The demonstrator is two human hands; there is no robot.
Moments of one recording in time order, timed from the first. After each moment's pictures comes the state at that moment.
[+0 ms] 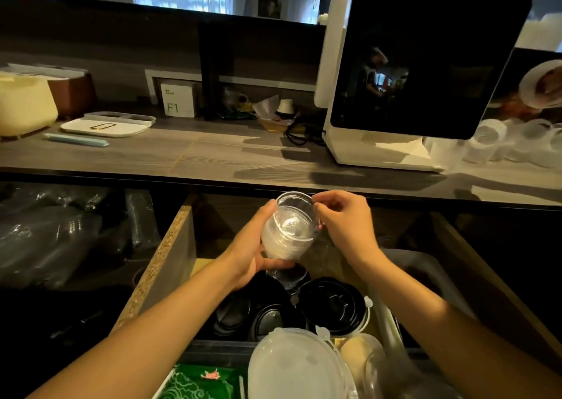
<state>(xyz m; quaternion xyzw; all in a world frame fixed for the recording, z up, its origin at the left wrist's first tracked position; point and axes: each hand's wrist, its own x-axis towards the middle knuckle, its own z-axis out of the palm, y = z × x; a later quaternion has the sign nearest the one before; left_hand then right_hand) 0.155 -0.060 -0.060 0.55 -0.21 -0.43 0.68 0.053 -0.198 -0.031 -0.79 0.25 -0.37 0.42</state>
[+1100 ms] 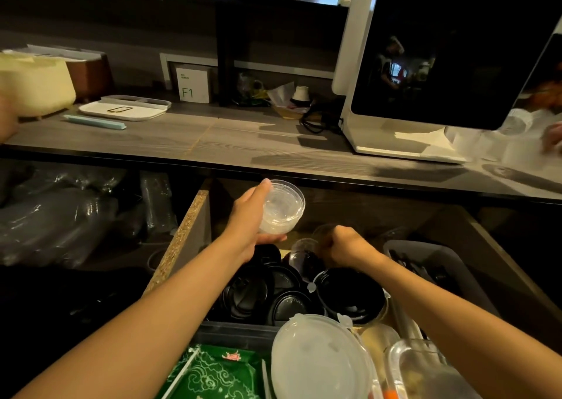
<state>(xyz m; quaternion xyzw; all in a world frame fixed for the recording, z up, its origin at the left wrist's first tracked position) 0.184 -0.057 -0.061 0.59 -0.09 -0.32 0.73 0.072 -0.222 -0.095 -0.93 0.30 0.02 0.20</state>
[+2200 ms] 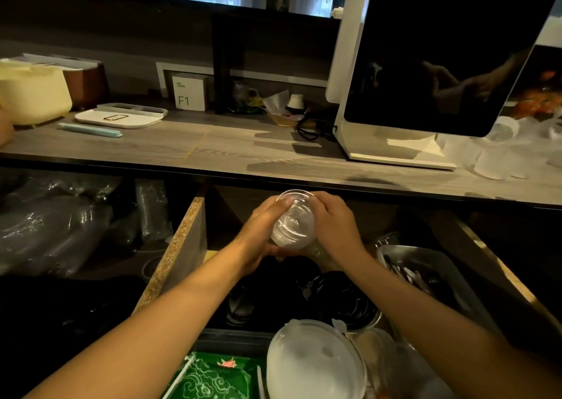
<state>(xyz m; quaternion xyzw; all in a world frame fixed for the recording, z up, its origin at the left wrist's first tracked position) 0.170 -0.063 -0.064 0.55 -0.23 -0.39 0.70 0.078 -0.173 -0.049 -0.82 0.25 -0.31 0.41</state>
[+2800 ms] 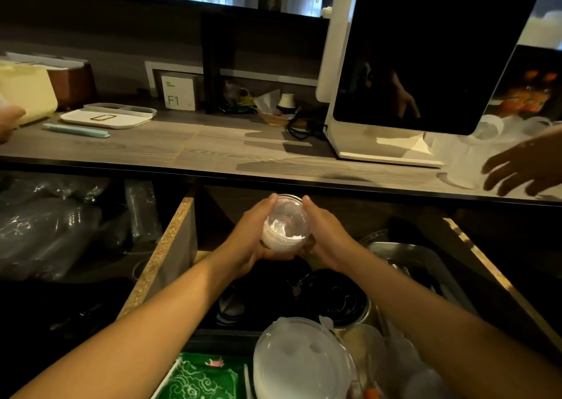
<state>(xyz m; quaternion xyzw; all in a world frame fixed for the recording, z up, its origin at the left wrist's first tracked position) 0.157 -0.062 -0.058 0.54 -0.19 -0.41 0.71 0.076 -0.179 -0.049 -0.63 0.33 -0.14 0.69</state>
